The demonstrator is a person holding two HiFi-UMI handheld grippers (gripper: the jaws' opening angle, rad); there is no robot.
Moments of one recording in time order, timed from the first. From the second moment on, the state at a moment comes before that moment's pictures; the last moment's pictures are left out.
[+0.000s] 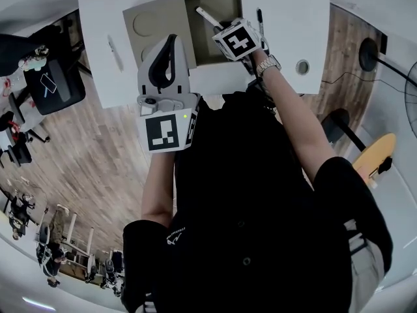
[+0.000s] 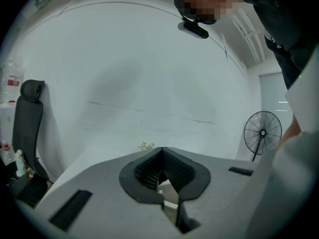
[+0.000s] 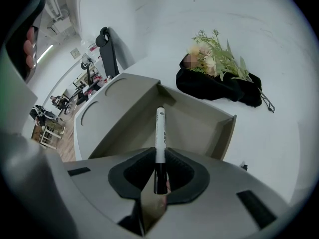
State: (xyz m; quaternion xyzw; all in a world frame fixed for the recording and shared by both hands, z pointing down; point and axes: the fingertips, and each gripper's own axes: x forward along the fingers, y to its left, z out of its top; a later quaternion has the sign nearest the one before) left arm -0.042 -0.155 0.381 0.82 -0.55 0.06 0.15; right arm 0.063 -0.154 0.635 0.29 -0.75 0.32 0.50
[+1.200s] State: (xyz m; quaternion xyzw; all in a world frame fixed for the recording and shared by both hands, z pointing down) left arm -0.041 -0.143 0.371 0.82 -0.55 0.05 0.14; right arm 0.072 -0.146 0.628 0.31 -0.74 0.33 0.50
